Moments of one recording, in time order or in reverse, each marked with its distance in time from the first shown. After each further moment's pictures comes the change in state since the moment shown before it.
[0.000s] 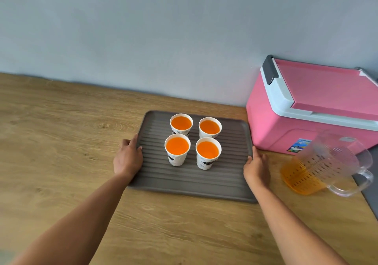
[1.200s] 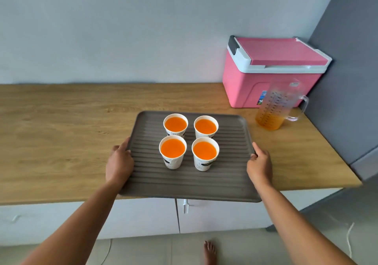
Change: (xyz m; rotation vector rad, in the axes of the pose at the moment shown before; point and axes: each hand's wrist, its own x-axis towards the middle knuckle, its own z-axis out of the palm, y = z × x) left_hand -0.160 -0.062 -0.063 -0.223 -0.006 0.037; right_hand -0.192 0.076 -0.055 0.389 0.121 0.085
